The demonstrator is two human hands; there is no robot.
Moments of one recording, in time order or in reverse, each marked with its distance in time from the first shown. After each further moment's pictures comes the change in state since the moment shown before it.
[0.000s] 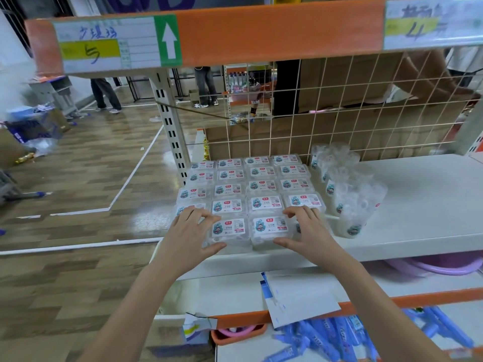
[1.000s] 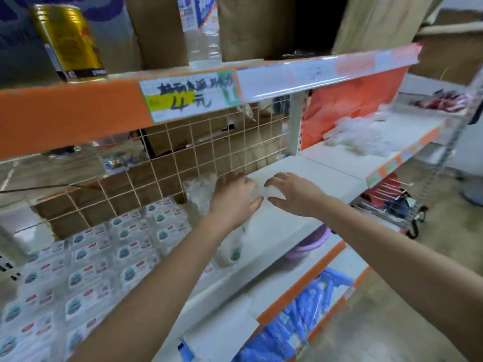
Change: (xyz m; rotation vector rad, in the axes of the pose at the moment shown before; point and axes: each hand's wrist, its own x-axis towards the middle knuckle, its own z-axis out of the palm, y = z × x) left_hand 0.207 0.280 -0.019 -0.109 -0.055 0.512; right_hand -0.027 0.106 -0.203 -0.540 0.118 0.286
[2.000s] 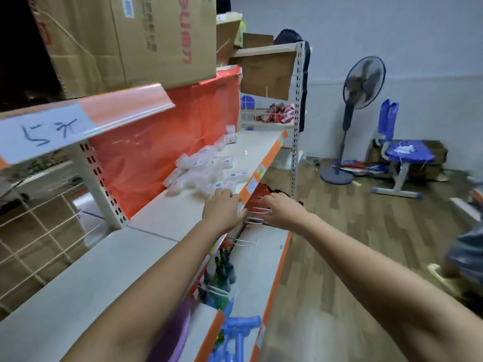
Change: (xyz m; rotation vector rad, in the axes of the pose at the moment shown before) left_hand 0.352 0.365 0.121 0.021 -0.126 0.418; right_hand -0.090 0.461 -0.032 0.006 -0.010 0.662
